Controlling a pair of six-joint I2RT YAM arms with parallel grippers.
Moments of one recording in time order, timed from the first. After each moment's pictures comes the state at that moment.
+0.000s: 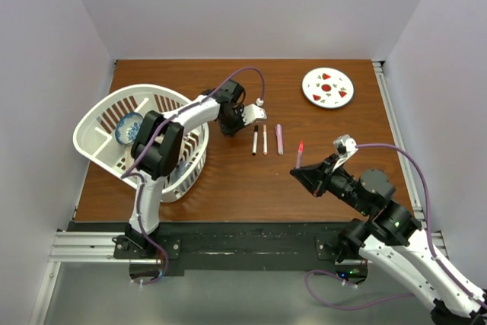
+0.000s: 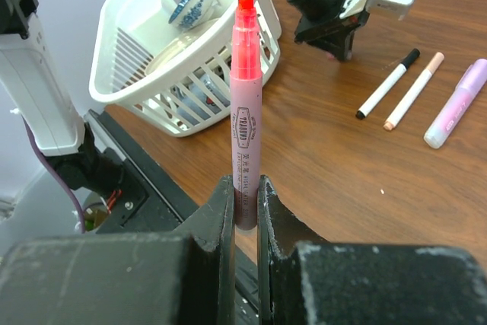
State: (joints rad) left arm -0.53 2.17 1.67 -0.69 0.19 0.76; right arm 0.73 0.34 0.55 -0.34 -0.09 0.47
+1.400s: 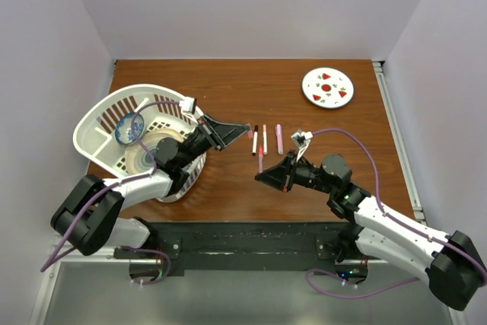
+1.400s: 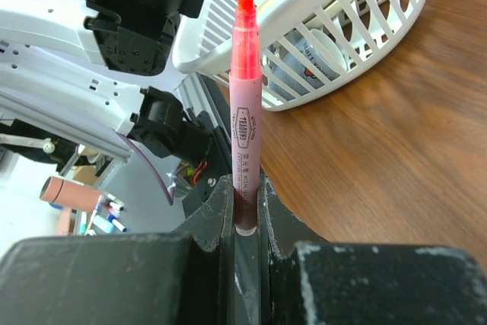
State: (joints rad) left arm -0.59 1.34 0.48 1.27 0.39 -1.24; right arm 0.73 0.83 0.35 0.42 -0.47 0.73
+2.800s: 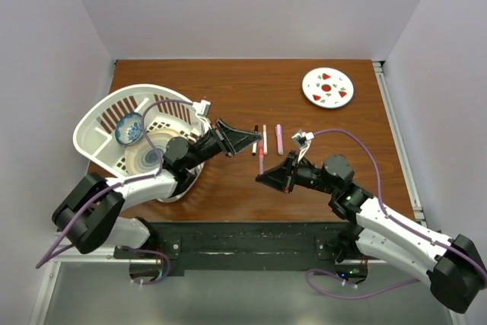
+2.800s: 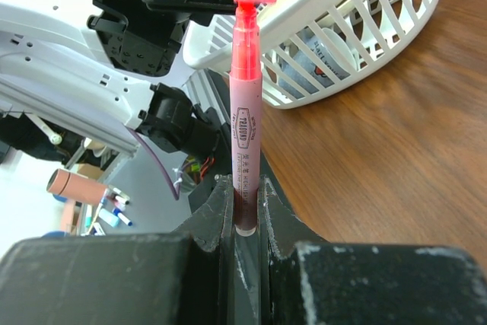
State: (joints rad) left arm -0.68 1.36 0.52 1.17 0.40 -1.12; right arm 0.73 0.80 0.36 0.40 -0.49 0.73
